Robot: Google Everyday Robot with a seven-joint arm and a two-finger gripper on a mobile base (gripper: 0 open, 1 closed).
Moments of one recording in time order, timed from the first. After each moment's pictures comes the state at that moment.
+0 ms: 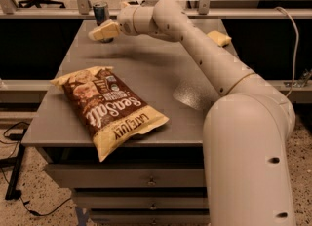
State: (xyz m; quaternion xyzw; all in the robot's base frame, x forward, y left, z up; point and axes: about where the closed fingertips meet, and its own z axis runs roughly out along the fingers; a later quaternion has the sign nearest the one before) arm 0.849 0.139 0.913 -0.43 0.63 0.26 0.59
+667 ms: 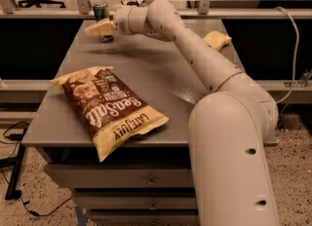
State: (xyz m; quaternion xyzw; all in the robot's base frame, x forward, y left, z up) arm 0.866 0.160 0.904 -0.42 0.64 0.27 0.58
